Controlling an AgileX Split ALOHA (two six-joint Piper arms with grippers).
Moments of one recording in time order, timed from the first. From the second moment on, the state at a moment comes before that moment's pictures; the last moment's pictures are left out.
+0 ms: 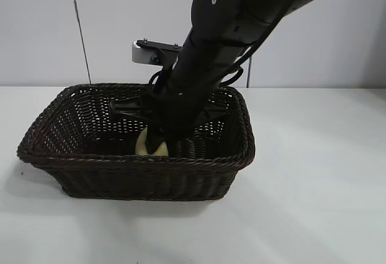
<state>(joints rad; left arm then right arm) -0.03 -0.01 -0.49 -0.04 1.13 0.05 0.66 2.07 -1.40 0.22 0.45 0.06</state>
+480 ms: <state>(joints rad) -0.03 -0.01 -0.49 -0.04 1.13 0.05 0.60 2.06 -1.50 0.22 0.65 0.11</state>
